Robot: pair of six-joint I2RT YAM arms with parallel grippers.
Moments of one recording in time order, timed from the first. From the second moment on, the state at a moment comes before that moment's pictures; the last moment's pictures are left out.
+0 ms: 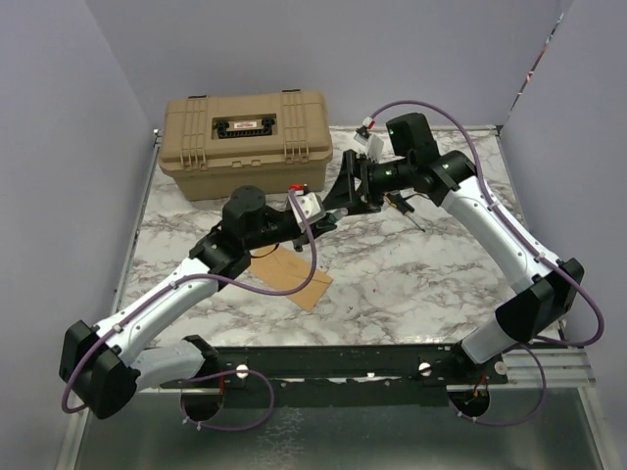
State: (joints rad) left arm -0.67 1.14 0.93 0.02 0.55 0.28; right arm 0.54 1.57 1.63 -0.80 -0.72 0.59
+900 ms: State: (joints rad) left arm -0.68 0.96 0.74 0.08 -0.22 -0.84; right arm 0.51 1.41 1.51 -0.72 -0.18 0.68
